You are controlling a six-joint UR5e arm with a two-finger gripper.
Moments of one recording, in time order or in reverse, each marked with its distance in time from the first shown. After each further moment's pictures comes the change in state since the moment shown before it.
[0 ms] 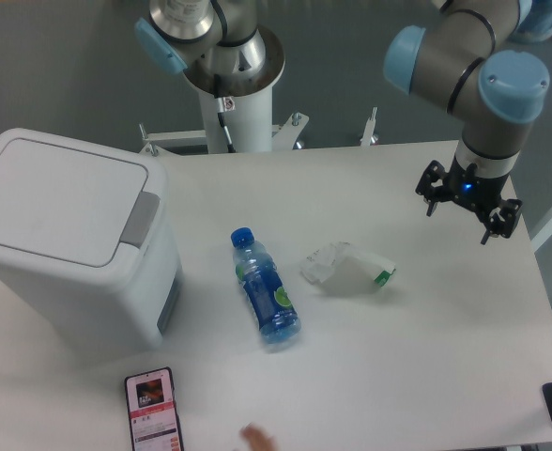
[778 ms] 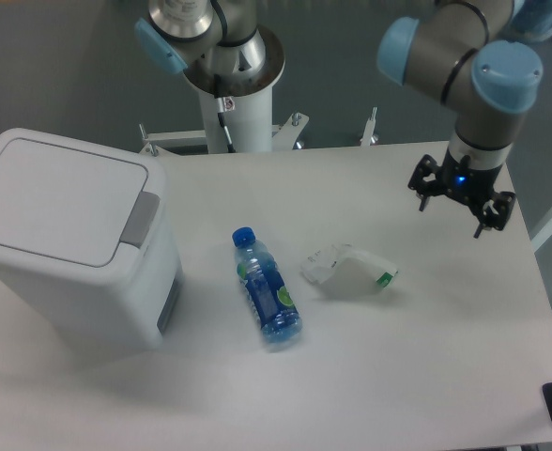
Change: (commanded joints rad) arm -0.023 0.098 -0.087 -0.008 -0.024 -0.175
